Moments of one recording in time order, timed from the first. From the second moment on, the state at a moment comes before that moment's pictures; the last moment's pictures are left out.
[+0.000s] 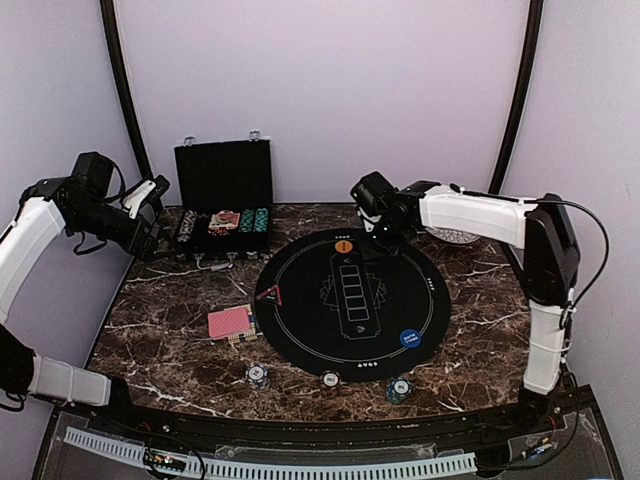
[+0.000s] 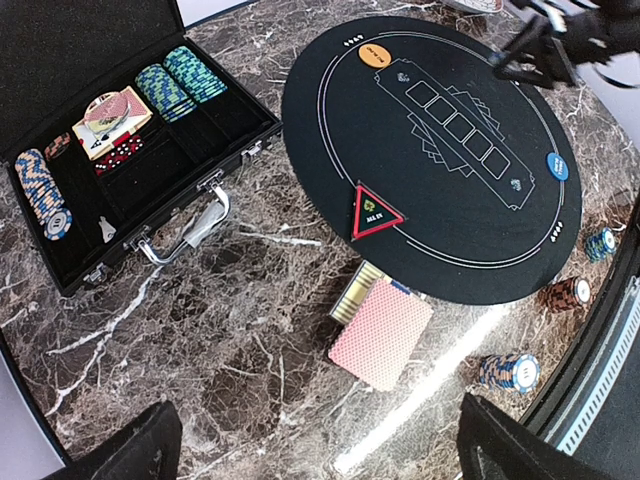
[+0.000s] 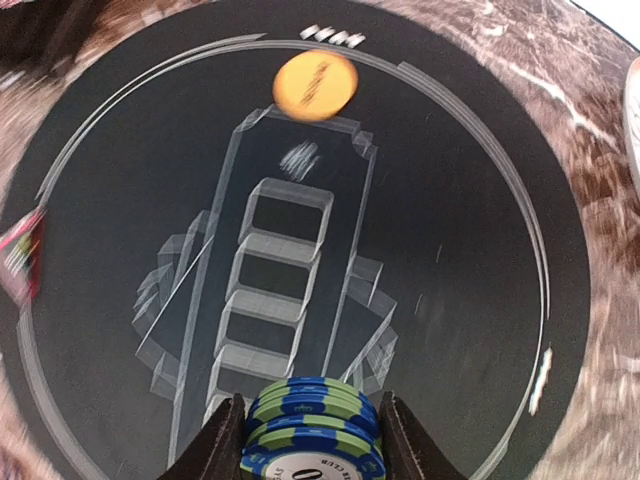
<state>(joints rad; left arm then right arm) -0.02 1.20 1.29 -1.08 0.51 0.44 0.75 1.94 1.64 -0.78 0.21 0.36</state>
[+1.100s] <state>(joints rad) -0.03 1.17 1.32 -1.12 0.49 0.45 0.56 2.44 2.09 -0.74 0.11 0.23</state>
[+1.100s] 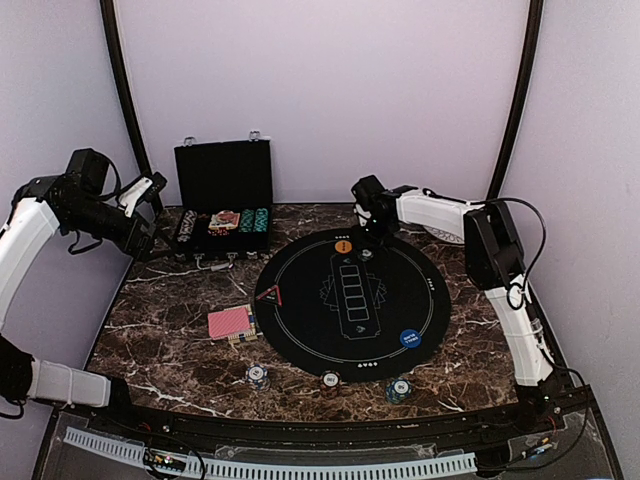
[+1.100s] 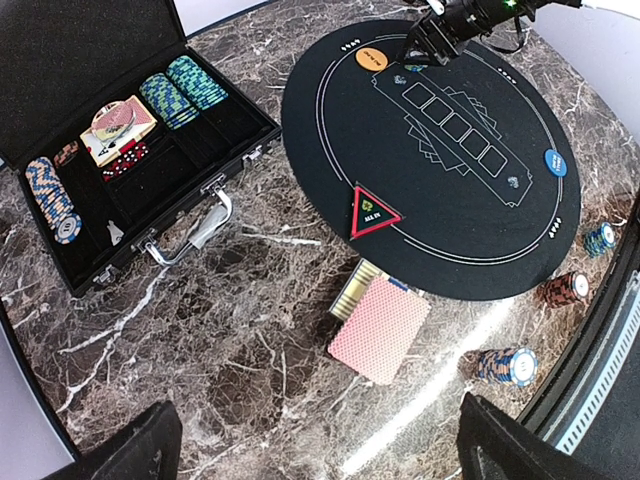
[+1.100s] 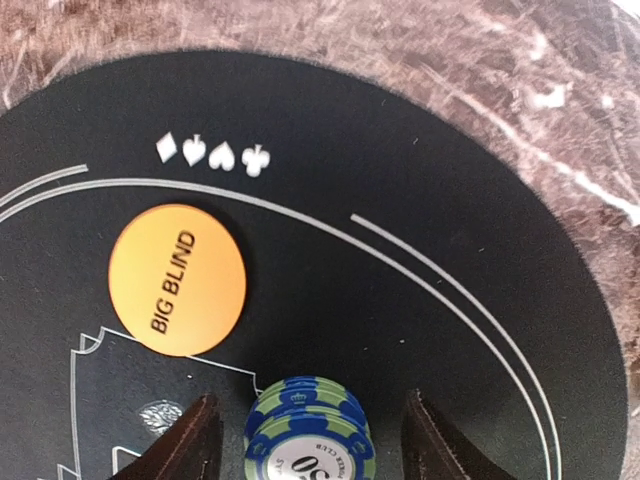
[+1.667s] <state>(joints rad) -0.03 1.17 1.33 -1.12 0.49 0.45 0.80 1.77 1.53 -0.73 0.18 0.27</state>
